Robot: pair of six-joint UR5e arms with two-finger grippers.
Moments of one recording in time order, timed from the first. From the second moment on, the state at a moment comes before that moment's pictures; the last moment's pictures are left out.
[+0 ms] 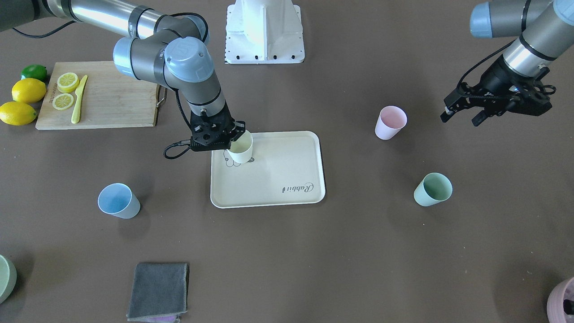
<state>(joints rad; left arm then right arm) -1.01 -1.58 -1.94 -2.02 -2.24 -0.95 0.57 -0.94 1.62 -1.45 1.95 1.18</state>
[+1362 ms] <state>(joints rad) -0.65 -1.55 -1.97 -2.07 -1.96 -1.17 0.83 -0.96 1.78 -1.61 2.17 1.12</state>
